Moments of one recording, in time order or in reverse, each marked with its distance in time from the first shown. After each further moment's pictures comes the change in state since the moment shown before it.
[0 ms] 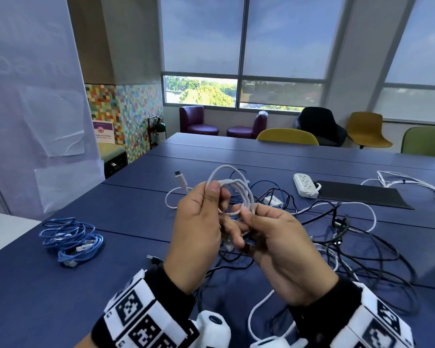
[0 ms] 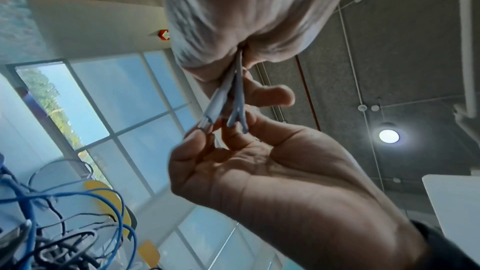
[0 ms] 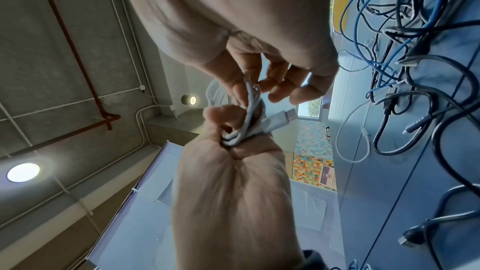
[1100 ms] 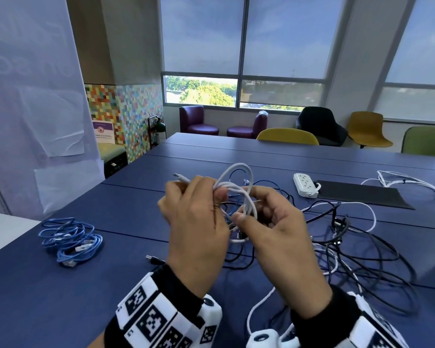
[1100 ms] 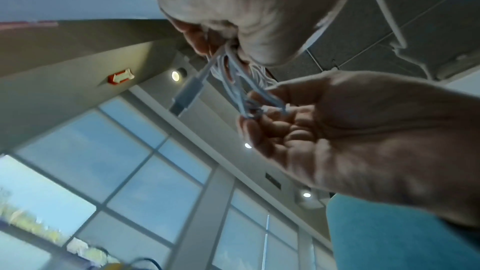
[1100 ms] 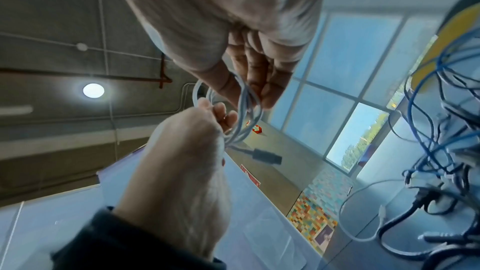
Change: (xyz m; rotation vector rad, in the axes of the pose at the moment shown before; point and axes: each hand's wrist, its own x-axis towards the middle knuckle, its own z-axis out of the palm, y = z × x) left_hand 0.003 -0.016 -0.011 0.979 0.201 0.624; right_hand -0.007 0.000 0.002 -0.465 0.130 -0.435
